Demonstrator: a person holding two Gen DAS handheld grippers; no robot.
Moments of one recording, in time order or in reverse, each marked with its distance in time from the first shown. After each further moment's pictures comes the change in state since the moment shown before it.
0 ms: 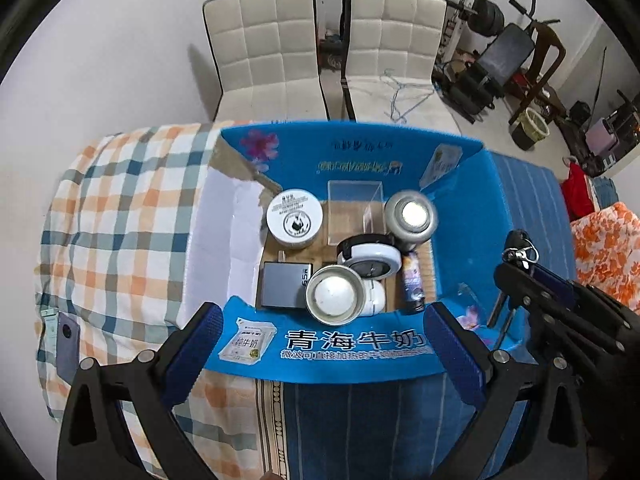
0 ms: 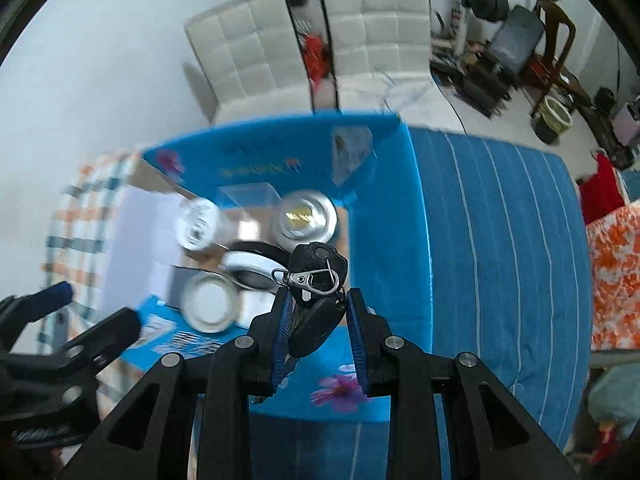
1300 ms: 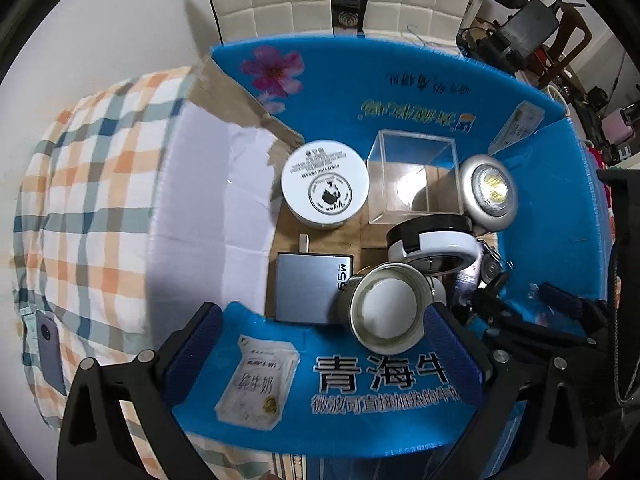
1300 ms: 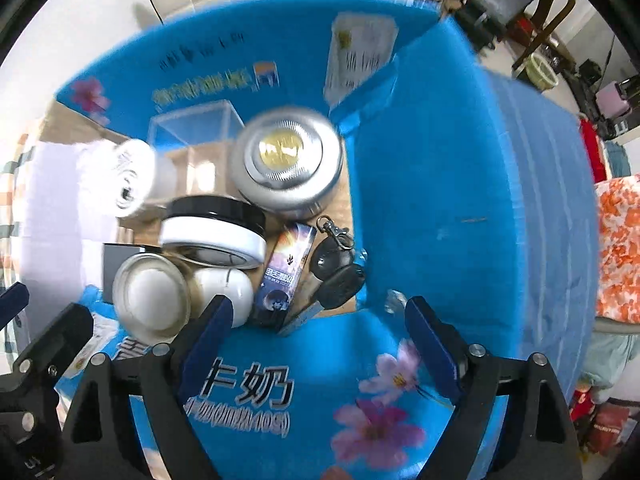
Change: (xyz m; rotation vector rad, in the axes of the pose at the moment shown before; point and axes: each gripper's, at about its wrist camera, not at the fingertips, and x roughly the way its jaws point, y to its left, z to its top) left arm 0.078 0.032 0.005 -0.023 0.124 0.012; right arm 0.082 0.024 0.005 0.025 0.203 -0.141
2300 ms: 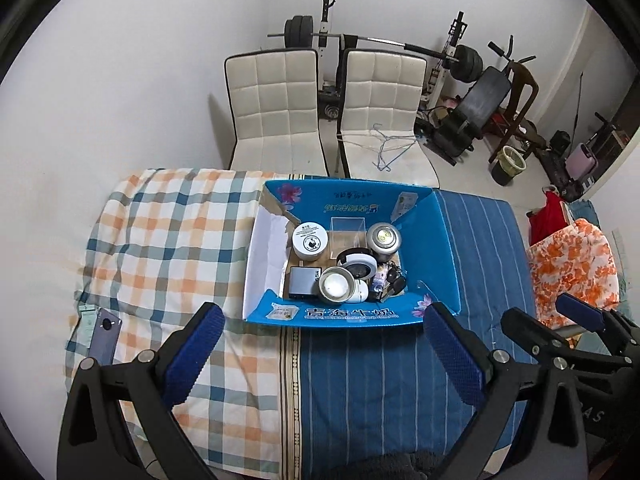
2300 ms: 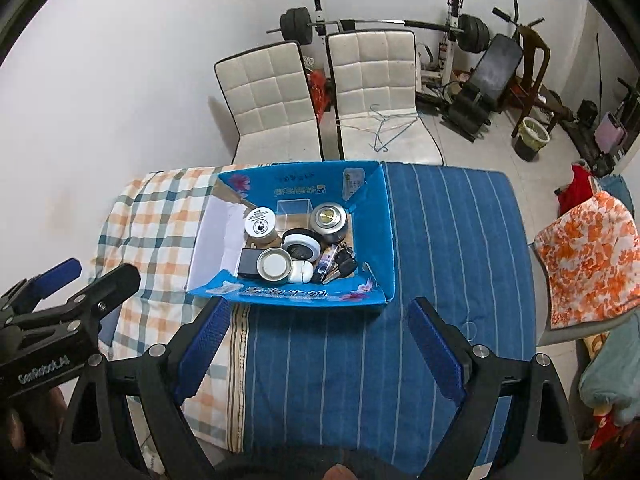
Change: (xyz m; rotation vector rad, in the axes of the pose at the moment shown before) left arm -0.241 -0.007 -0.085 0.013 -0.313 -0.040; right arm -0.311 -0.036 -0.138 -0.020 -0.334 0.146
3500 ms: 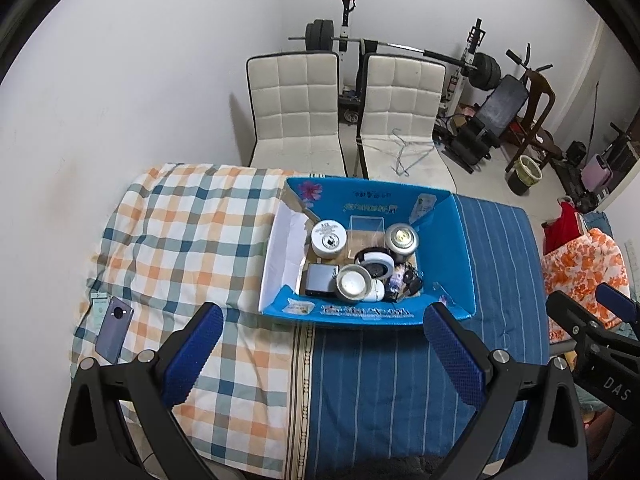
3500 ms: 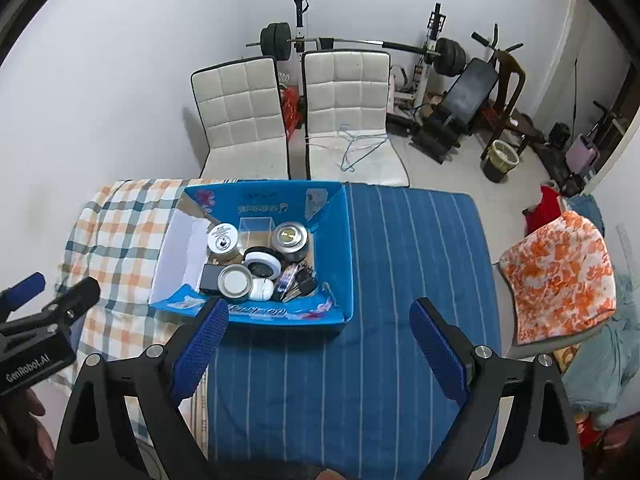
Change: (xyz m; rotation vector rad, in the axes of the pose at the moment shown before) left arm 0.001 0.011 -0.015 -0.044 -0.026 0.059; right arm 0.005 -0.010 0.008 -0.023 -0.069 -0.144
